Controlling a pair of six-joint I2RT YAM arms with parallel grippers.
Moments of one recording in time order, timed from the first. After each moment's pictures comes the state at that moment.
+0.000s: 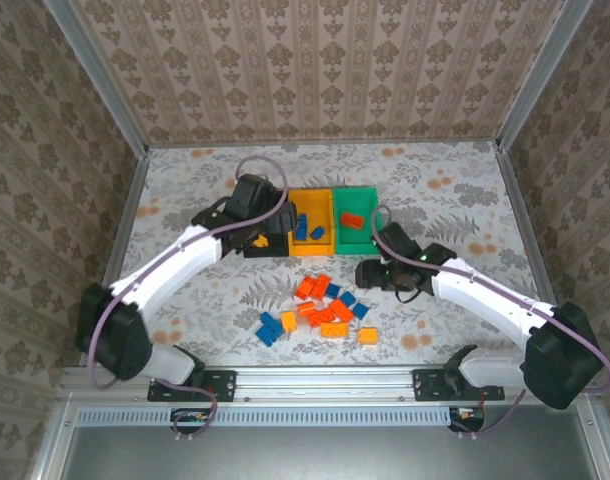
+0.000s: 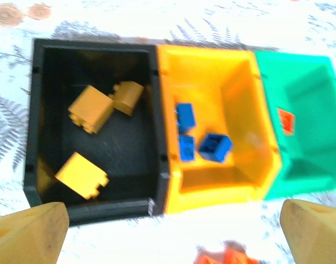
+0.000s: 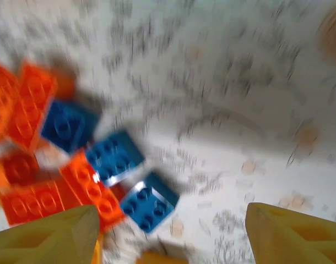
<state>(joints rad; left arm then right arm) -0.68 1.33 1.08 -0.53 -0.15 -0.54 0.66 1.25 0.79 -0.73 -0.01 0.63</state>
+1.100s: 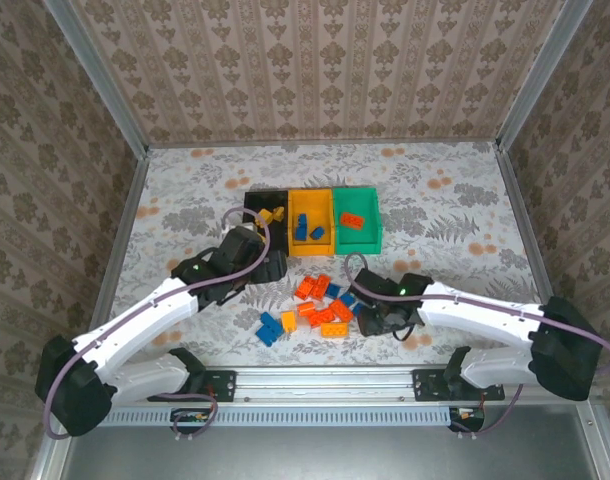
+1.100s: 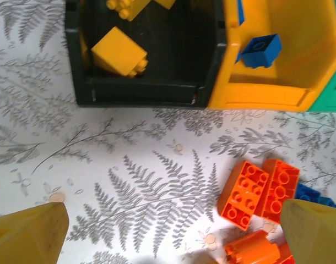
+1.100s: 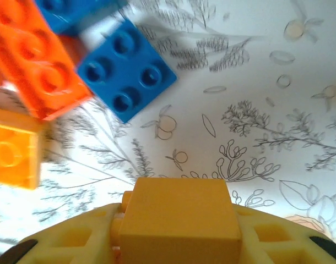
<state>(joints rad) -0.75 1.05 0.77 -0.63 -0.19 -0.69 0.90 1.24 0.81 -0.86 0.08 0.70</state>
